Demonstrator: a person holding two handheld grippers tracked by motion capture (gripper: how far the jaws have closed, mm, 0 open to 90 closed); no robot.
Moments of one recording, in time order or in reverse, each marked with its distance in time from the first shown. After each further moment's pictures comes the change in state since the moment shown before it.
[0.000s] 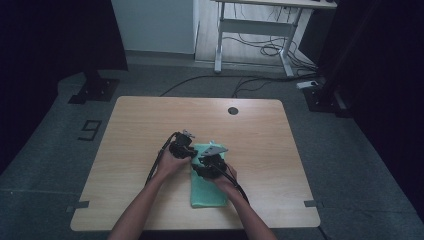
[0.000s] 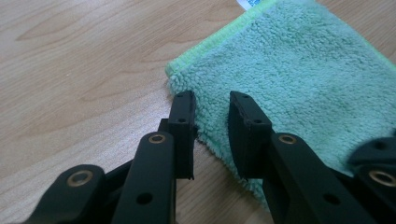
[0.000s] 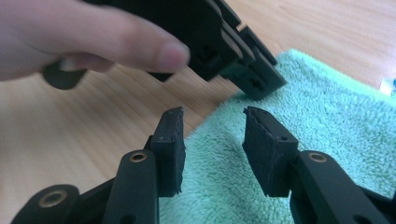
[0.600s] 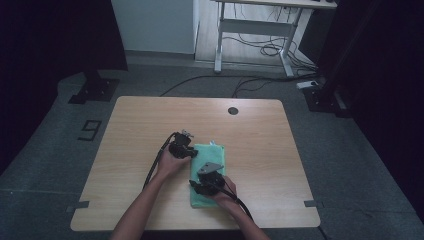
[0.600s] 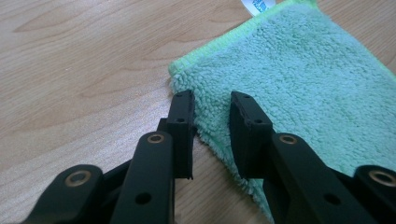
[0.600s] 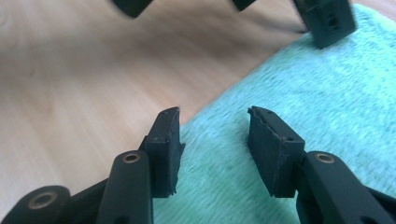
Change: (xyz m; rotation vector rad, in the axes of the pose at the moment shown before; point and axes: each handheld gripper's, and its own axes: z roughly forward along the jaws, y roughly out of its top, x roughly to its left) left arm 0.002 -0.002 0.001 -0.017 -0.010 -0.042; right arm 0.036 -0.034 -0.010 0.046 0.008 -0.097
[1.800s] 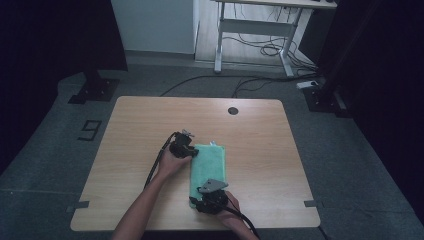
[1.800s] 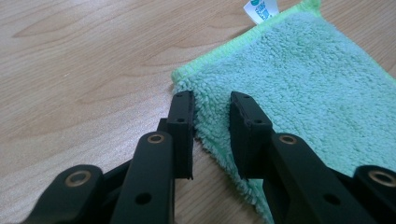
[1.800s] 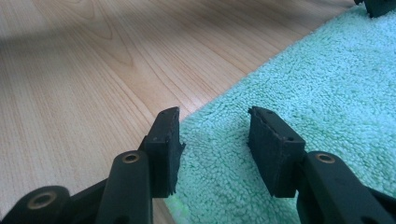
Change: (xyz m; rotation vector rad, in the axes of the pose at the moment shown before) left arm 0.000 0.001 0.002 -0.011 0.001 -0.004; right arm 0.034 -0.030 -0.028 -0.029 0.057 -0.010
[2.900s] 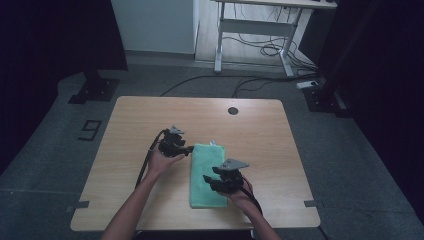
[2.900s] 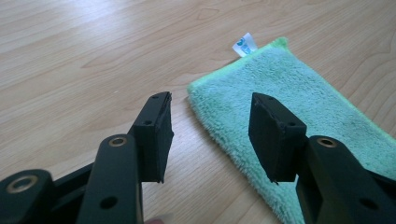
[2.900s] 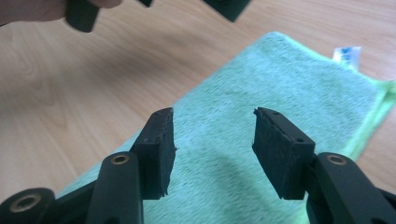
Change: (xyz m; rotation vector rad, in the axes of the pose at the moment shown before) left arm 0.007 -0.008 -0.051 -0.138 0.006 0.002; right arm -0.064 0.022 -0.029 -0.100 -0.059 0.115
